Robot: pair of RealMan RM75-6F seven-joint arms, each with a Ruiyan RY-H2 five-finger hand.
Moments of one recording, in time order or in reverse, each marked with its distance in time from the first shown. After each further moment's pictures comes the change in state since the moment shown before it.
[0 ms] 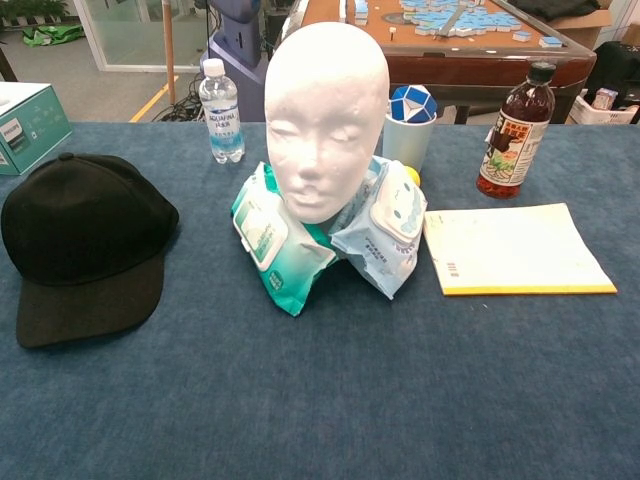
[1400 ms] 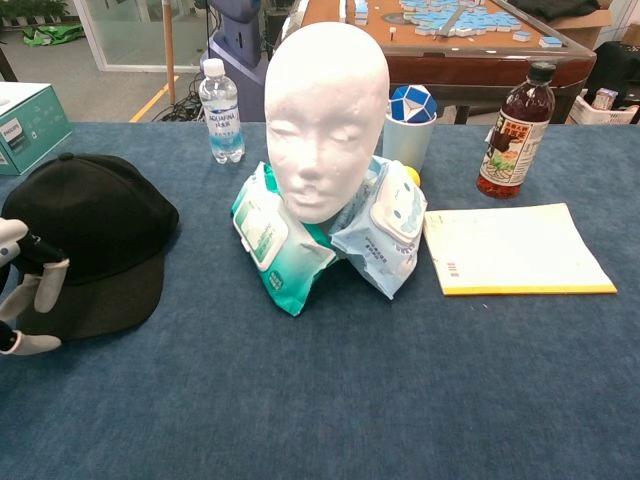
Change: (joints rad) left arm -0.140 -0.197 -0.076 -0.033 -0.166 -0.181 0.109; right arm 0.028 0.006 0.014 0.016 0.043 -0.058 0.019
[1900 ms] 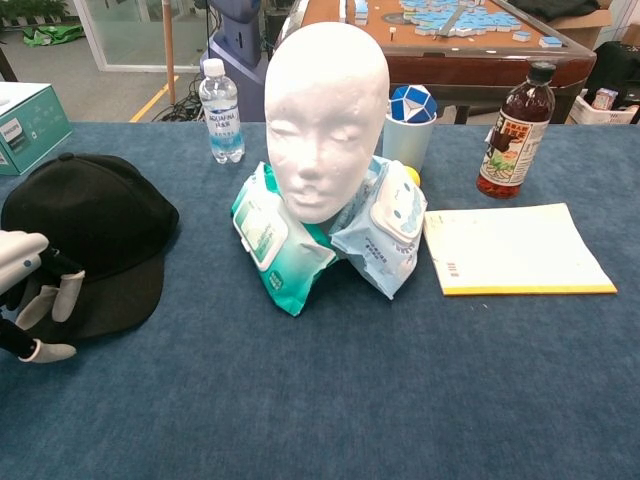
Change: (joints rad) left arm -0.023 -0.052 -0.001 0.074 -0.038 -0.022 -0.016; right arm -0.002 0.005 0.000 0.000 -0.002 0.005 0.009
